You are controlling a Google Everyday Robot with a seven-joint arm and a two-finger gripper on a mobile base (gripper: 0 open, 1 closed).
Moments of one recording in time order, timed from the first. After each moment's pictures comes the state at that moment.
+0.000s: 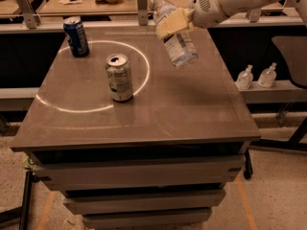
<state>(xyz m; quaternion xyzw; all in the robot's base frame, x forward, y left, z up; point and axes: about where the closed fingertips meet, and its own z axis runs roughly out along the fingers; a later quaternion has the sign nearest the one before) 0.650 -0.053 0.972 -0.31 0.84 0.31 0.31</state>
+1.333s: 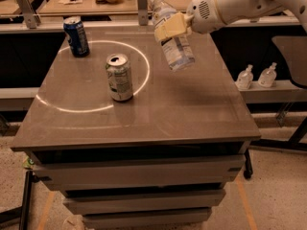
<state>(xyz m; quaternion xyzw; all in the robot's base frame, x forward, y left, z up) 0.646 -0.049 0.969 -0.31 0.83 0.32 0.34</state>
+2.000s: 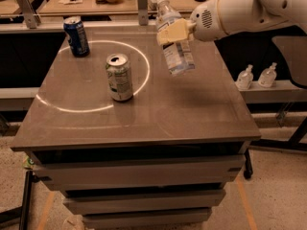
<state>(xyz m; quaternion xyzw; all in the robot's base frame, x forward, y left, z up) 0.640 -0.055 0.962 -0.27 0.83 0.33 0.37</state>
